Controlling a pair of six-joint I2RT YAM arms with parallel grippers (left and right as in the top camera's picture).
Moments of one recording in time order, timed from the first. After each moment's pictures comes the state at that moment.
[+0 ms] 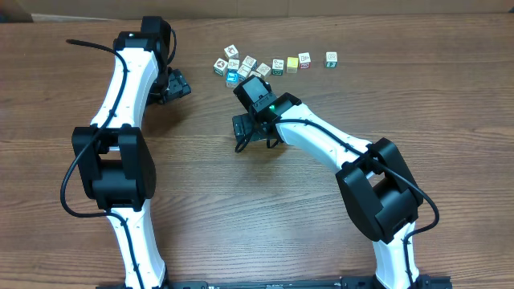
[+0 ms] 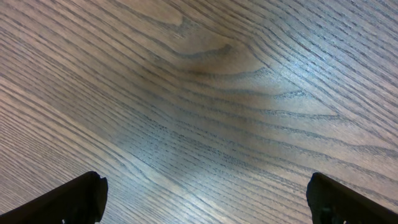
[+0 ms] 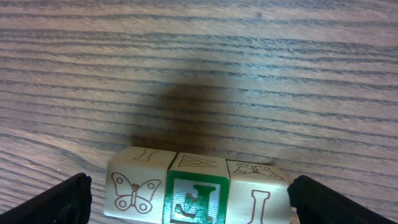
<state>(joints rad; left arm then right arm) -0.04 2.23 1.96 -1.21 -0.20 -0.58 0.65 2.12 1.57 -0.67 0.11 0.43</state>
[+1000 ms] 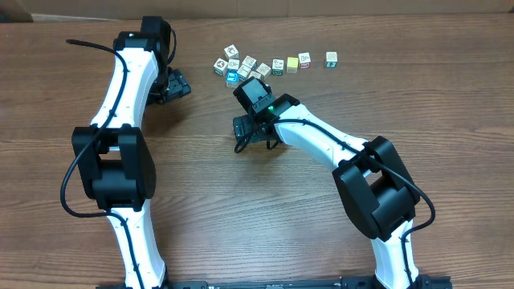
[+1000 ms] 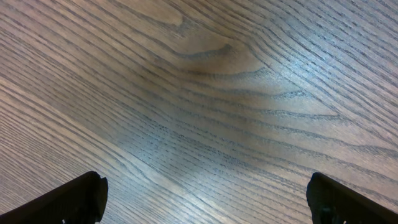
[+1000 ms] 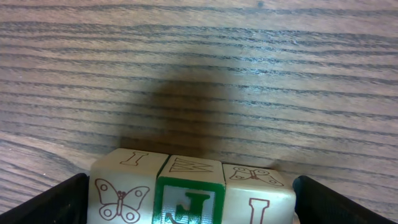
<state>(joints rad) -0.04 2.23 1.96 -1.21 -0.20 -0.58 0.65 2.14 1.57 -0.67 0.11 0.43</state>
